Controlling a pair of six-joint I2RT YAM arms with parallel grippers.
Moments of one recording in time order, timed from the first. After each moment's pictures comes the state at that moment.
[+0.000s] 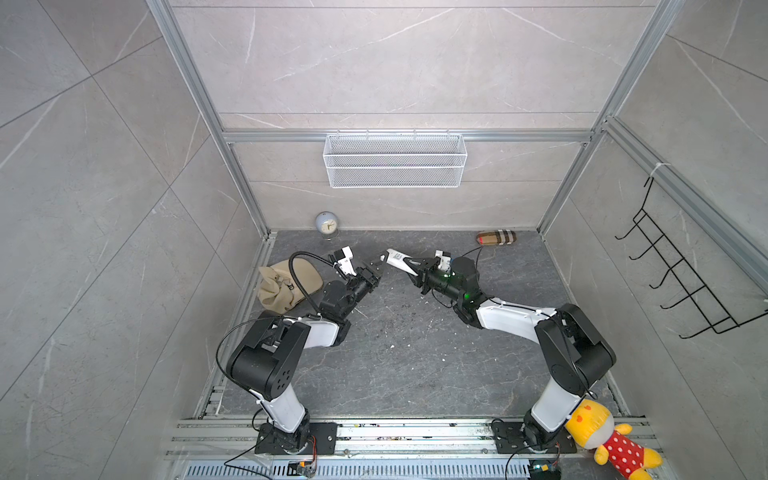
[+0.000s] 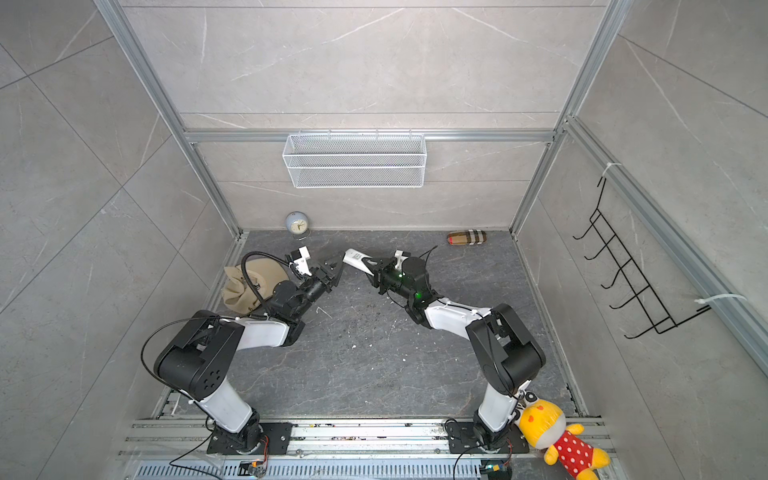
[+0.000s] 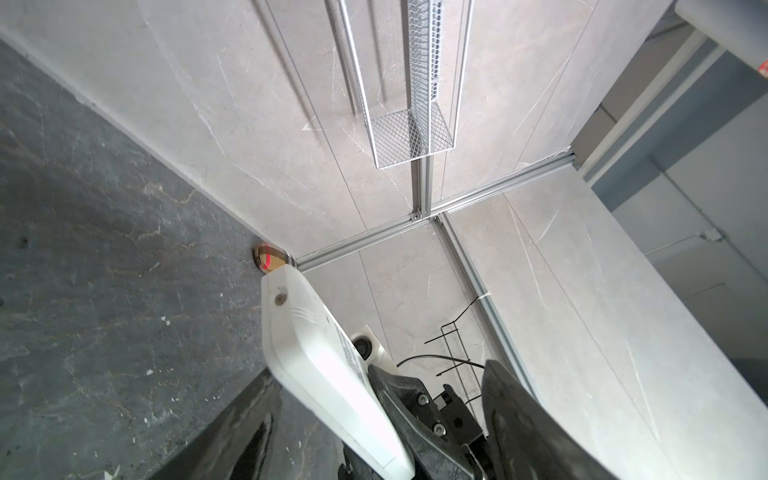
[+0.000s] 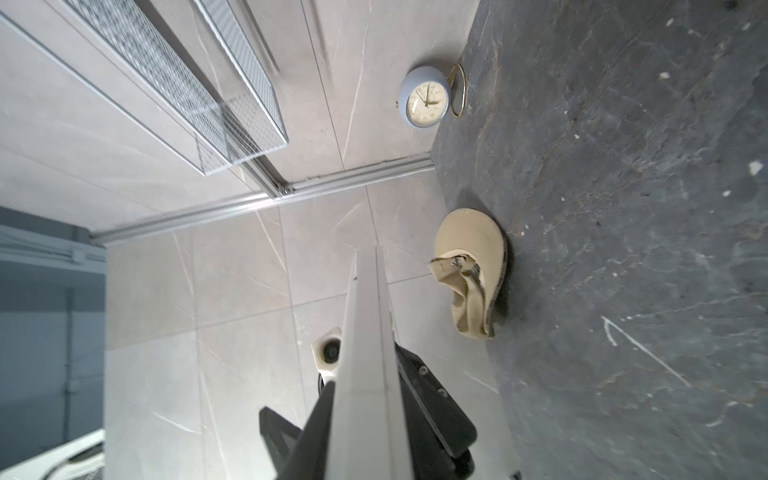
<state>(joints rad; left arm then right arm) -0.45 1.68 0.66 1.27 0.28 -1.25 0.55 1.75 0.95 0.75 -0.32 1.77</state>
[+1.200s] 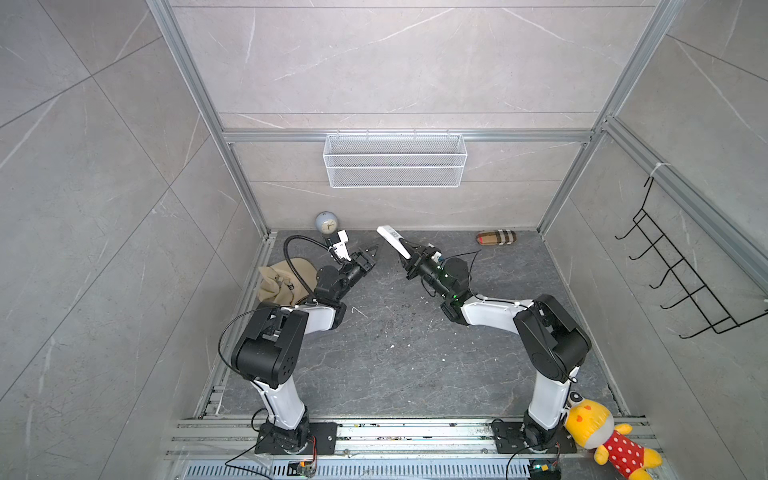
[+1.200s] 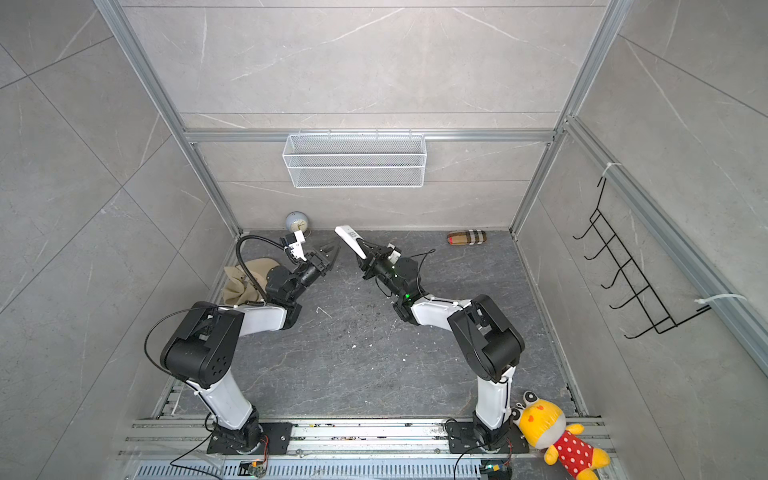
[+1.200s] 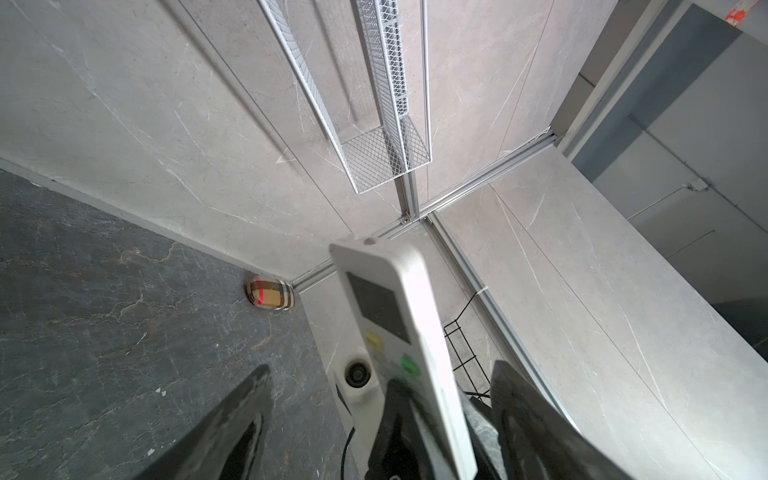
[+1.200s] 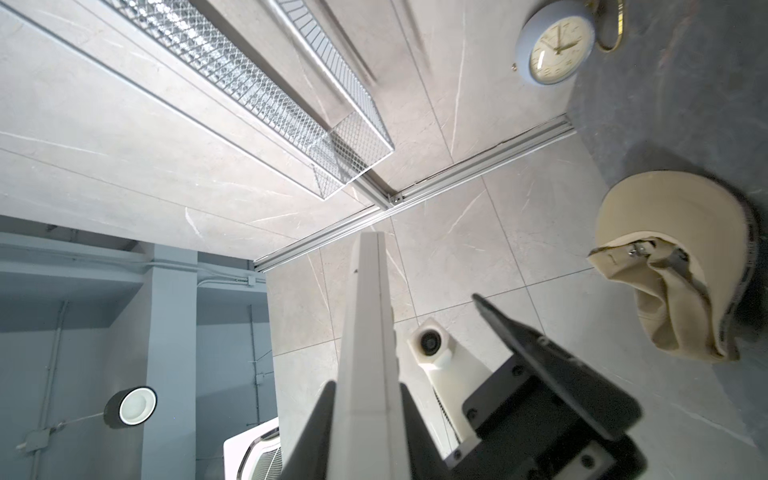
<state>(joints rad) -0.35 1.78 0.83 1.26 0.44 -1.23 0.61 1.89 1.09 1.05 -0.17 2.08</state>
